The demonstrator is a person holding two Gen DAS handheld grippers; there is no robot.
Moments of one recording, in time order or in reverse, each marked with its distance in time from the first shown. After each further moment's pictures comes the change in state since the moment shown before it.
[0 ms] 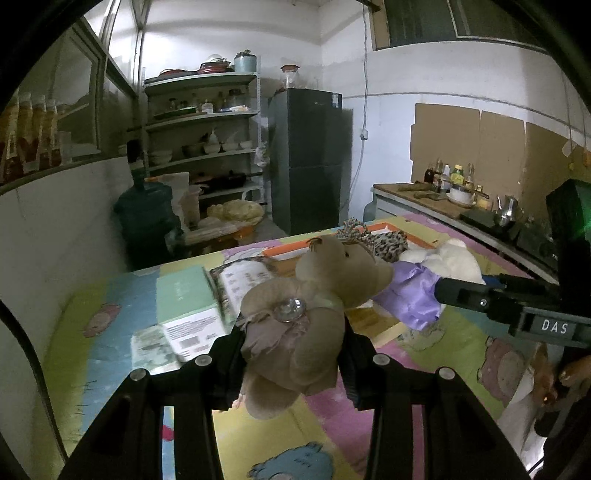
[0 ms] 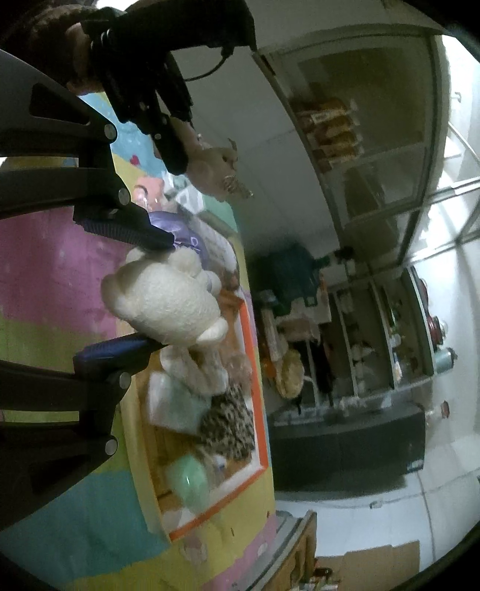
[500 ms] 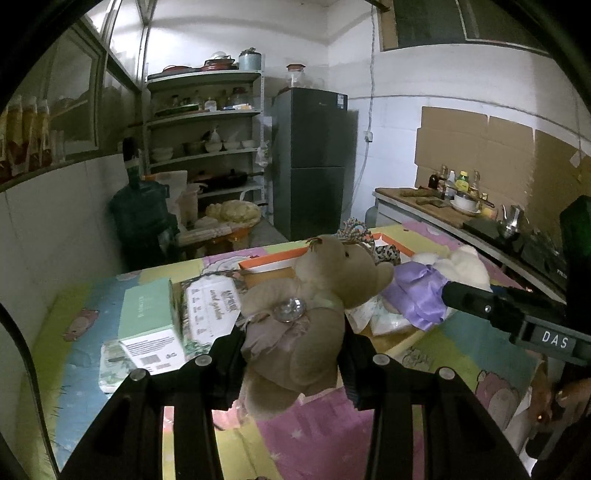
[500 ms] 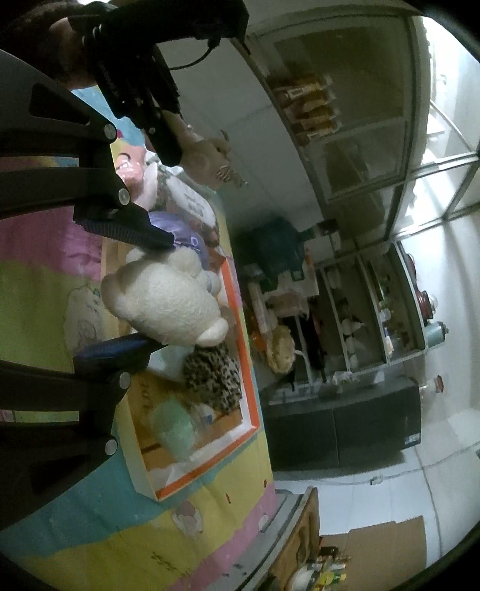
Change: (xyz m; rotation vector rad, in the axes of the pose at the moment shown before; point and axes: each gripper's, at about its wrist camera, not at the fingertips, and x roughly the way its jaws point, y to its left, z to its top) left arm 0.030 -0.035 0.025 -0.039 0.003 0.020; right arm -0.012 -0.046 0.011 0.046 -0.042 -0.060
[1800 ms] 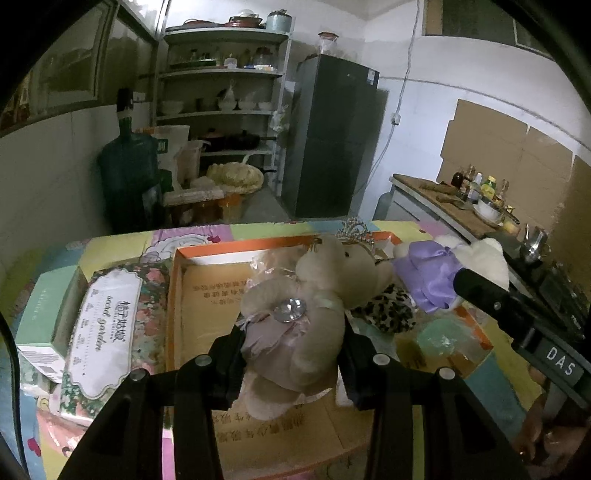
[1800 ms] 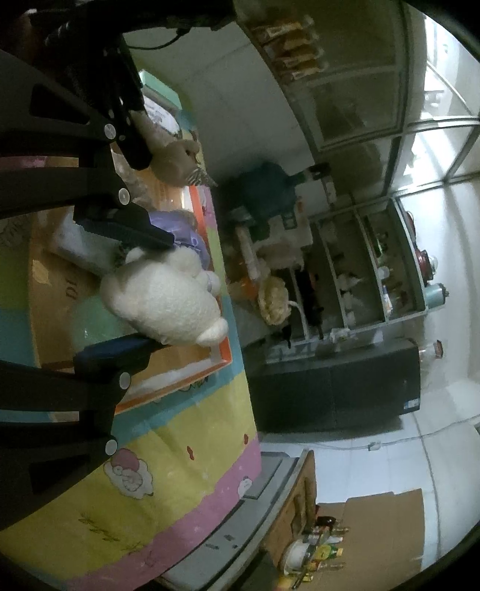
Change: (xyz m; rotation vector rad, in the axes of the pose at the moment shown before) left arm 0.117 -0.044 0.029 -0.154 0.134 0.024; right arm 0.049 -0.084 0.047 0.023 0.002 -0.163
